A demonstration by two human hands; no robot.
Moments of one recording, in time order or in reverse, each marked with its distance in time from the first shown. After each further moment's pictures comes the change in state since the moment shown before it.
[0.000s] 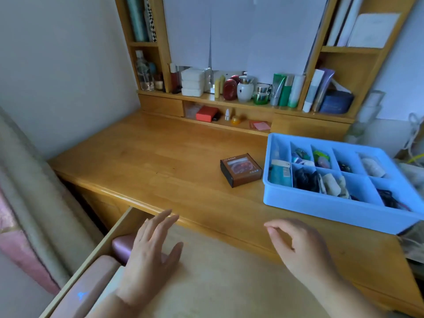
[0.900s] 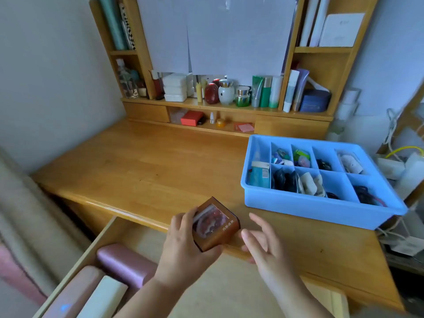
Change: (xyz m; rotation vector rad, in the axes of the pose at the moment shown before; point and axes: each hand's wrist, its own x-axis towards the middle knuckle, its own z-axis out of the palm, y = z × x) left_hand 0.036 0.070 0.068 -0.147 -0.082 -0.182; right_hand -0.009 -0.003 0.017 0.736 -0.085 0.442
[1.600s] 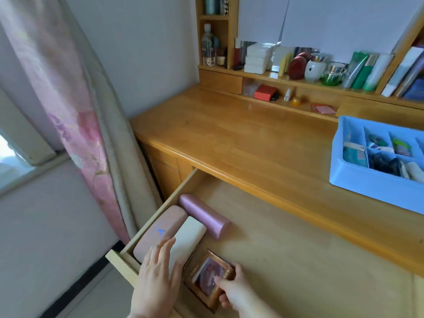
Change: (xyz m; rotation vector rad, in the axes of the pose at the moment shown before) left_hand -0.181 -0.150 -0.117 0.288 0.031 -0.359; right_hand -0.082 0.106 0.220 -0.099 -0.353 0.637
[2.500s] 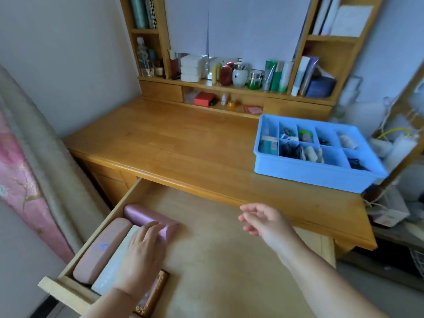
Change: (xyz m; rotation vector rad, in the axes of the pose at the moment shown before) left_hand 0.028 0.089 0.006 -0.063 -0.075 0.262; right_hand -0.109 -0.074 -0.190 0.010 0.250 -0.507
